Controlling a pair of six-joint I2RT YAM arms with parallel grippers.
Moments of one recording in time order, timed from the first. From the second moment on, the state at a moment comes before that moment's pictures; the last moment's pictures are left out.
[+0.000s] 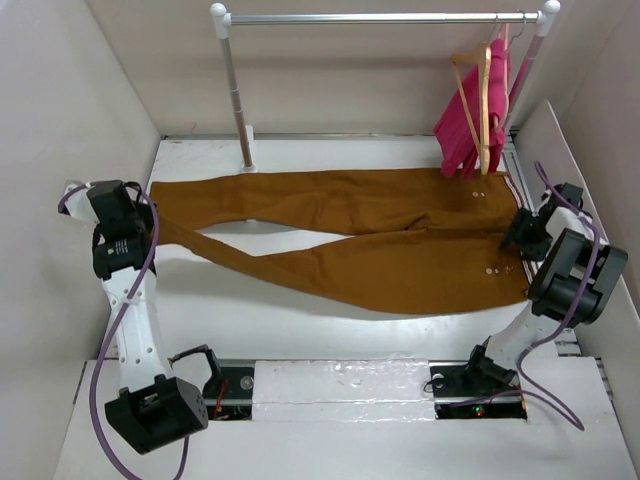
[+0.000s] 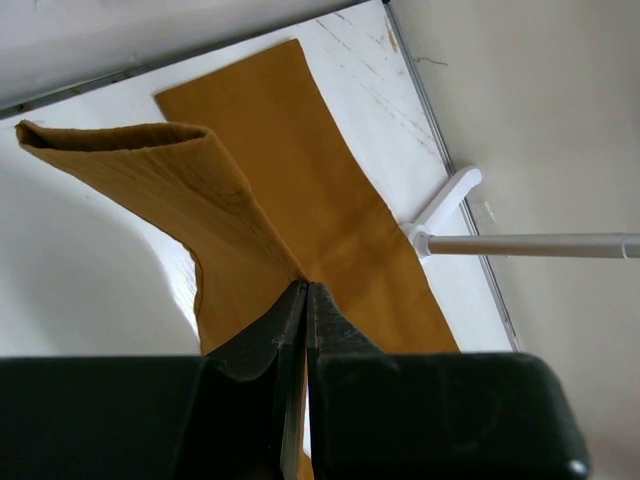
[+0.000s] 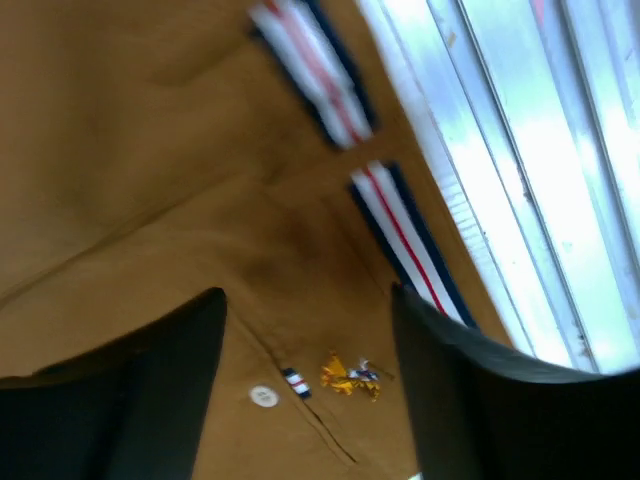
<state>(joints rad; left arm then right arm) 0.35 1.00 1.06 -0.55 -0.17 -0.86 -0.52 1.75 1.15 -0.59 -0.12 0.08</state>
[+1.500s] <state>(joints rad) 0.32 1.06 1.06 -0.55 -0.29 -0.85 -0.72 1.25 0.73 -0.56 0.00 0.20</state>
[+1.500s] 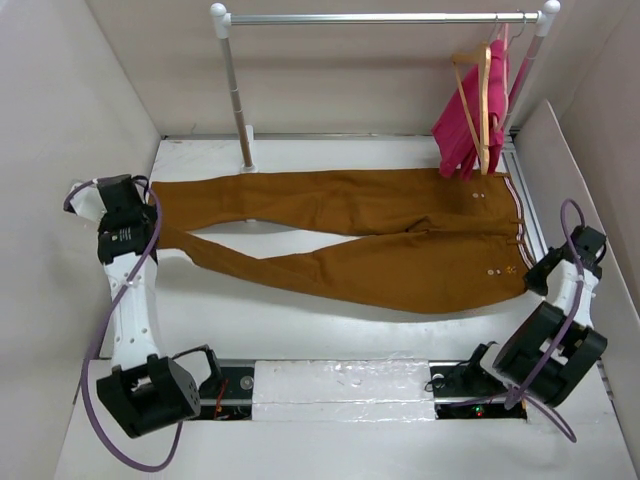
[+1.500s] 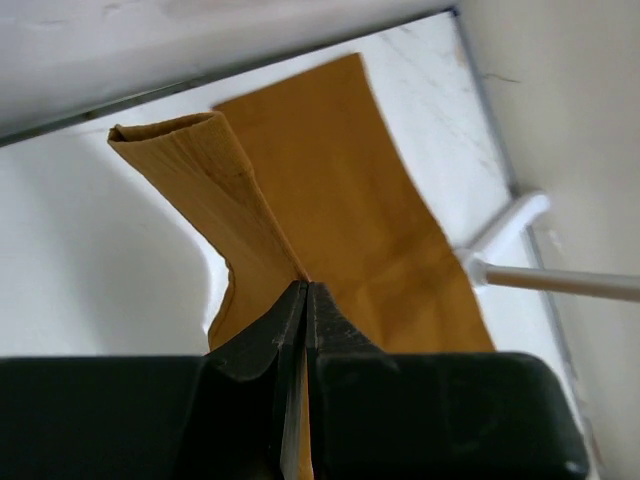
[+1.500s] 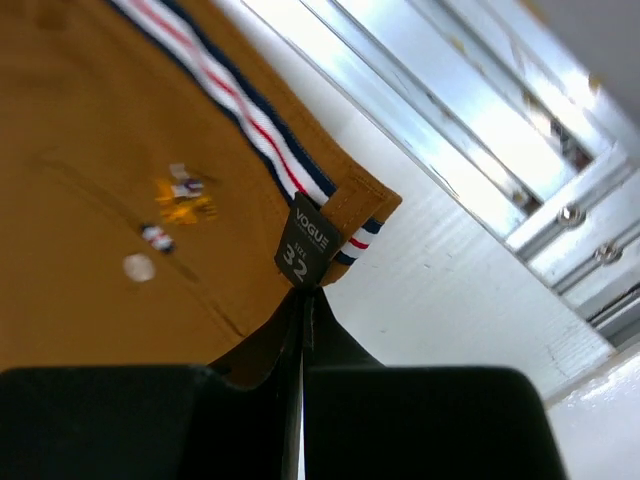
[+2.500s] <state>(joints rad) 0.31 1.32 1.04 -0.66 -0.32 -0.75 -0.48 1.38 1.09 -0.40 -0.07 0.24</state>
